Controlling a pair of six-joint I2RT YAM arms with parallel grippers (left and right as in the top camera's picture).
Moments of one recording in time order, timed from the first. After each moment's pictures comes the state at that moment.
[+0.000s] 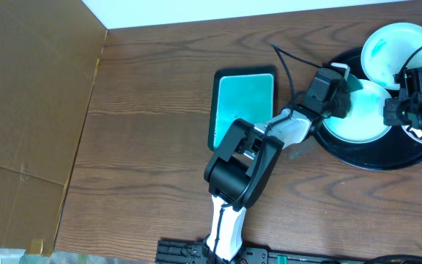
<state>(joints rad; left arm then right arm) -0.54 2.12 1.22 0.16 0.06 -0.29 0.21 1.86 1.02 -0.22 -0.06 0.21</state>
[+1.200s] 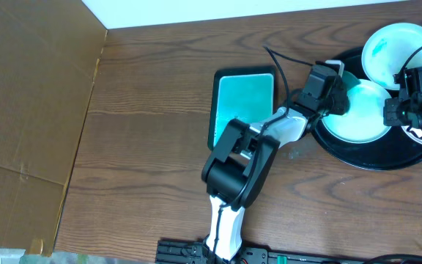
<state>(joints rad) -0.52 2.11 1.22 0.16 0.13 -0.38 0.21 1.86 1.03 -0.24 -0.06 0.21</state>
